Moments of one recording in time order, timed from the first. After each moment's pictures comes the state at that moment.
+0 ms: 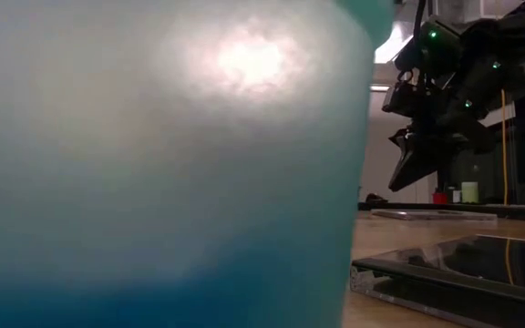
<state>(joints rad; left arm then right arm) -0.12 1.40 1.52 -0.13 -0.30 -0.51 -0.08 1.23 0.45 -0.11 0.05 -0.09</state>
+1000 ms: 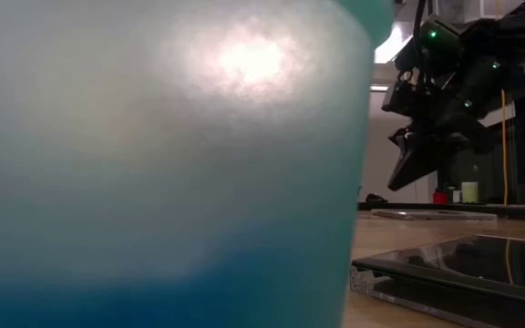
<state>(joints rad) -0.34 1.41 1.52 0.13 -0.87 1.14 -0.08 1.23 0.45 -0.10 0.05 -0.09</state>
